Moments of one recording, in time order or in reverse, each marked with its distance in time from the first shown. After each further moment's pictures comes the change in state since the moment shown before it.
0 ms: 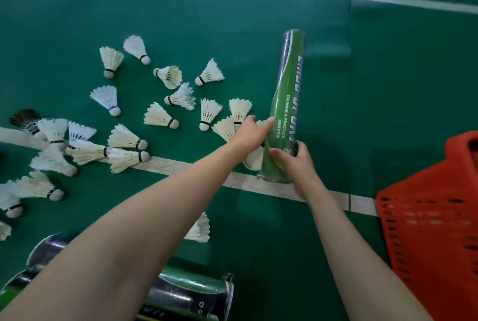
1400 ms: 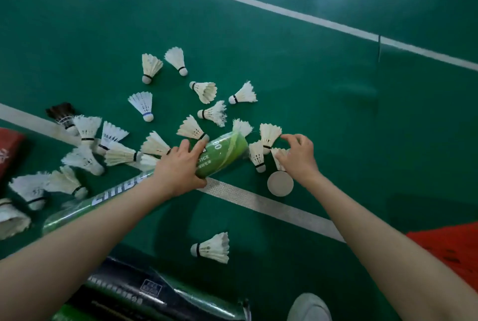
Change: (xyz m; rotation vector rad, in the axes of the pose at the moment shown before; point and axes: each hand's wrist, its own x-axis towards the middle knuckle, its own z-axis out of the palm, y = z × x) left_hand -0.043 -0.107 -0.177 1.004 0.173 0.182; right_hand 0.049 -0.053 0.064 -0.957 0.024 -0.471
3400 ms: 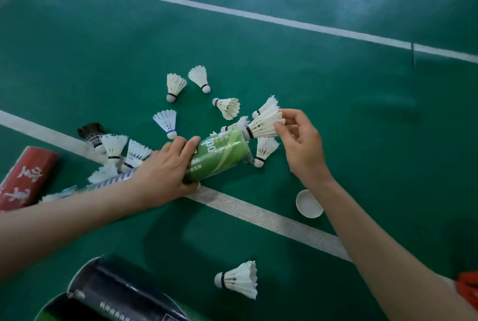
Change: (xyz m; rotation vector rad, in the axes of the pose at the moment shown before) left_hand -0.012 -0.063 -0.037 0.113 0.192 0.167; right_hand -0.009 -0.106 -0.010 0.760 0.215 -0.358
